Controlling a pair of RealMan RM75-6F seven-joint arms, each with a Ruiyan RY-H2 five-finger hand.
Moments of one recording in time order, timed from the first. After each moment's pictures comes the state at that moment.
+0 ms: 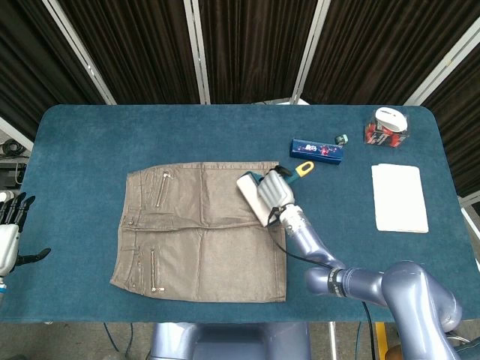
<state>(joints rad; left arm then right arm) -0.16 -1.16 -0.09 -1.50 1.34 1.33 0.03 1.11 -1.71 0.03 -1.13 -0.78 0.92 -1.25</state>
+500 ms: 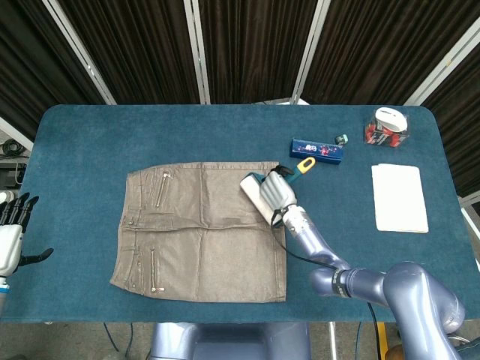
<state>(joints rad) -0.16 -1.17 -0.09 -1.51 1.34 1.34 0.04 1.11 -1.72 0.01 -1.15 -0.84 0.93 -1.32</state>
